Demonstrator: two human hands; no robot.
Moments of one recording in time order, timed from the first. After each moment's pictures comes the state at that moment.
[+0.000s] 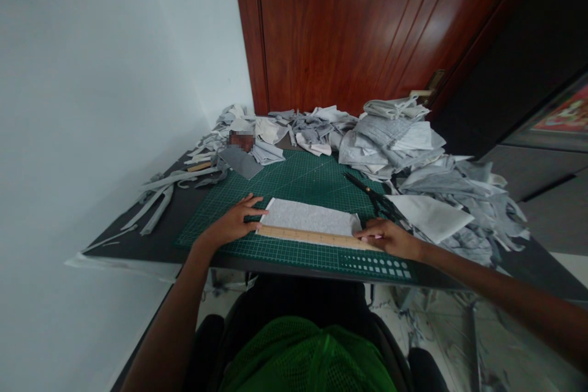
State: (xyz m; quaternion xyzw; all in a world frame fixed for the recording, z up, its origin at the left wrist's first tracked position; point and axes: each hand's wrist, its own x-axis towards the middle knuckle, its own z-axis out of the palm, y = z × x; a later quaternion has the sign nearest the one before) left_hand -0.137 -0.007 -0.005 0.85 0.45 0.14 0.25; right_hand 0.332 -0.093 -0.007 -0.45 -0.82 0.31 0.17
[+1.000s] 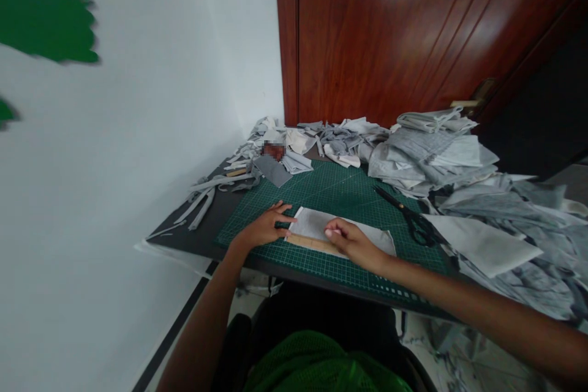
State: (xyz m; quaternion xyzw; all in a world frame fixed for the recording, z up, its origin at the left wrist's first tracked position) left_hand -0.138 -0.012 -0.007 0.84 0.45 0.15 0.26; right_hand 0.162 -0.069 -0.005 -0.40 -0.77 0.37 0.33
